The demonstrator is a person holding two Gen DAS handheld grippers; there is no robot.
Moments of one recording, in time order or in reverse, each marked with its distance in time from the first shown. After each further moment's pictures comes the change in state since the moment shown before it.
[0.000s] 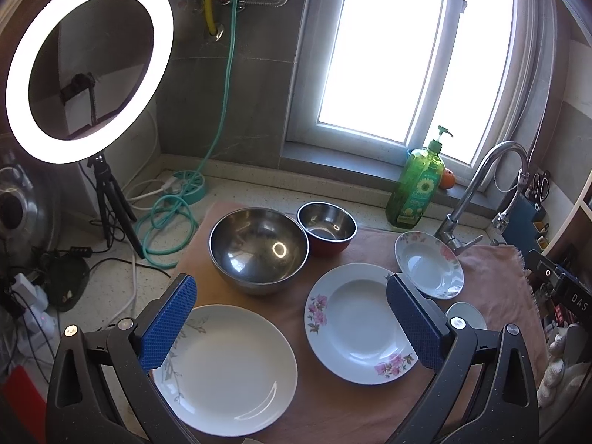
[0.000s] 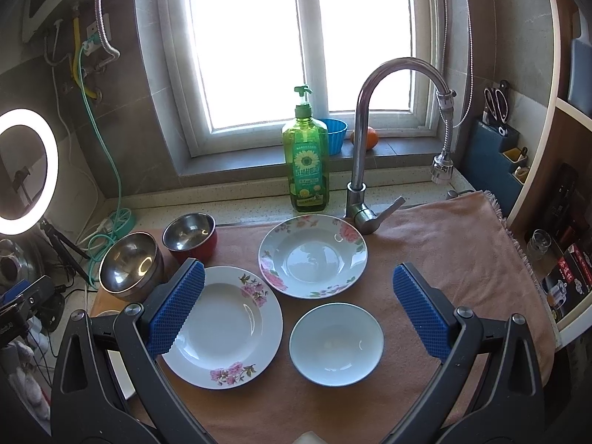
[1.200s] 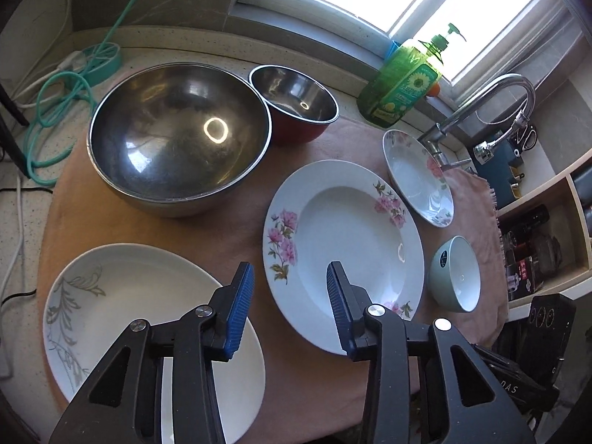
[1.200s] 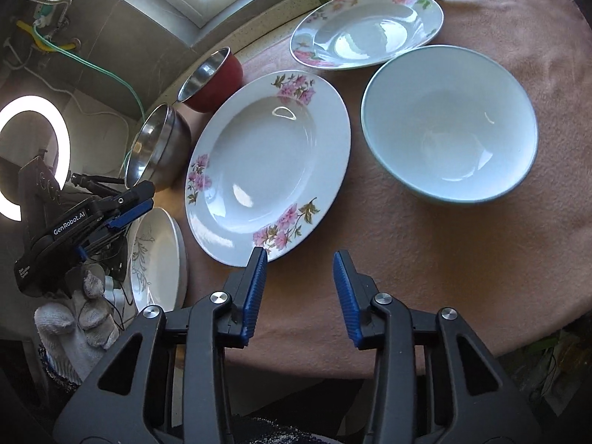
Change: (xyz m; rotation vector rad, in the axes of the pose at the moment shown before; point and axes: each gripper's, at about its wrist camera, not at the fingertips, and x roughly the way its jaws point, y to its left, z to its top) left arm 0.135 0.011 -0.031 -0.045 0.478 -0.290; right arm 0.105 0.005 -0.134 0.316 0.560 0.340
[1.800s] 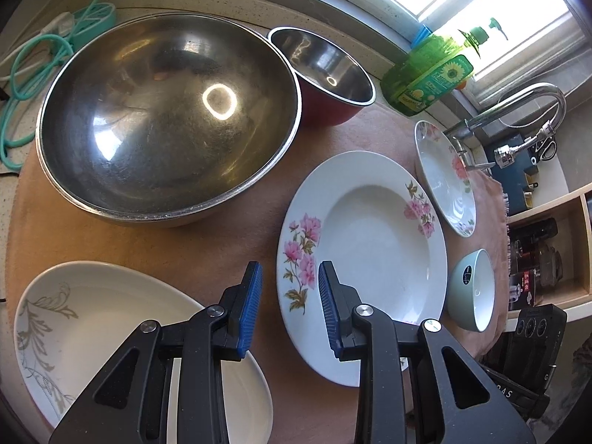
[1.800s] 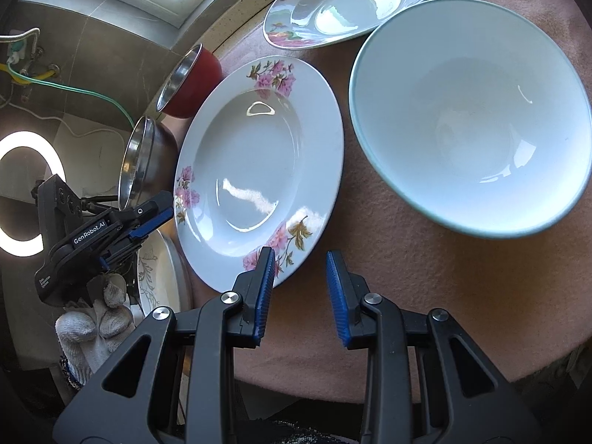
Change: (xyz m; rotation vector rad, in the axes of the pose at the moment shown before) left arm 0.040 0.021 0.015 -0.071 0.098 -0.002; right arm 0.028 -0.018 0.020 0.110 0.052 0.063
